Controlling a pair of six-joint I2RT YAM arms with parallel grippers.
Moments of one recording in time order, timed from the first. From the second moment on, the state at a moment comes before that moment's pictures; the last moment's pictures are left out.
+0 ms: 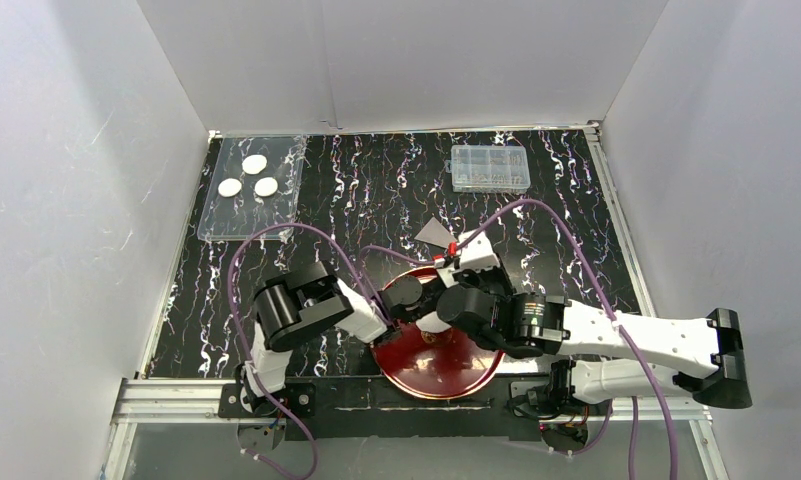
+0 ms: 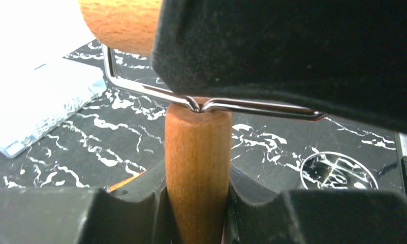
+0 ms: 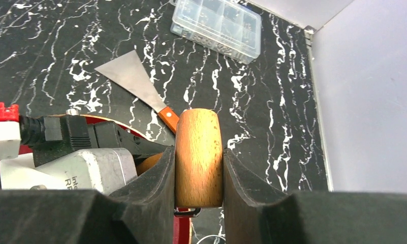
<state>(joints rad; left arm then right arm) -1.14 1.98 0.76 1.31 -0.01 0.10 1.40 1.06 0.90 -0.70 1.23 0.42</state>
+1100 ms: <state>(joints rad) -1.13 2.08 0.74 1.30 0.07 0.03 1.36 1.06 0.76 -0.62 1.15 0.55</state>
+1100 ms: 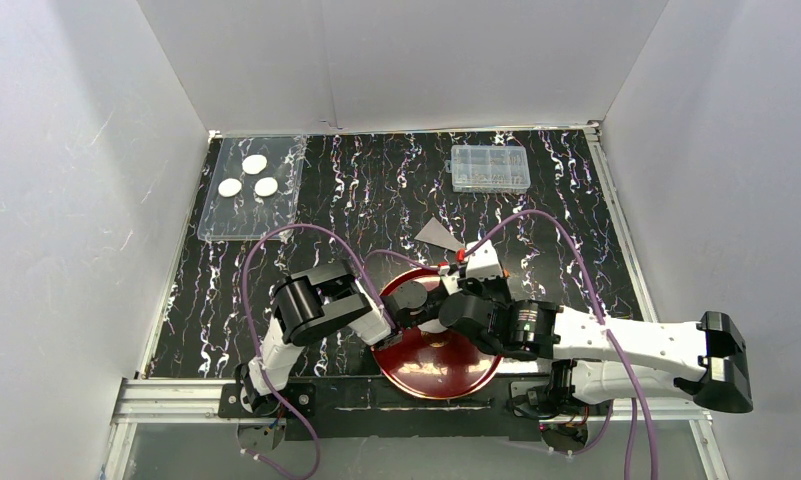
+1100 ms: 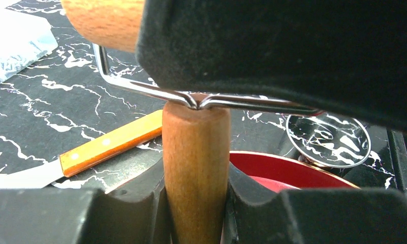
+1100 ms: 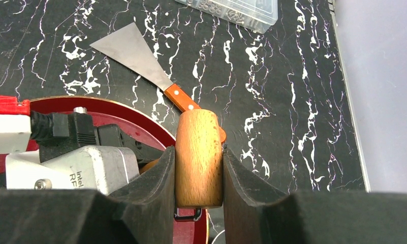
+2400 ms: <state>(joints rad) -1.12 1.97 0.60 1.30 -0.04 0.03 1.39 1.15 0.78 -0.50 1.17 0.55</state>
